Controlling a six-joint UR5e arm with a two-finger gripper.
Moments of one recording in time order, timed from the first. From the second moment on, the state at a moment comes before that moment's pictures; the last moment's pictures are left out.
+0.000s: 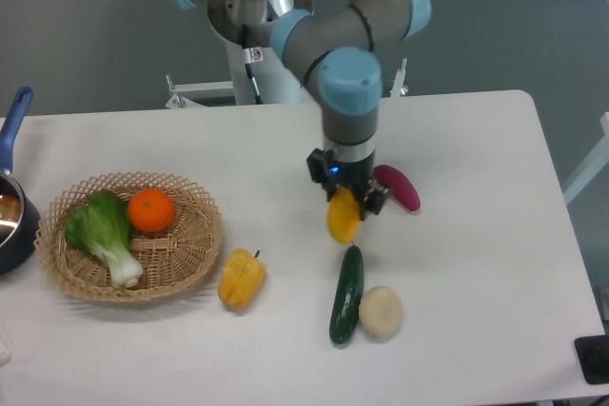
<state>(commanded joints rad) 2.61 -1.79 -1.89 -0.84 1.56 1.15</state>
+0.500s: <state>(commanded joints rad) 2.64 -1.81 -1.79 -0.91 1.56 1.24</state>
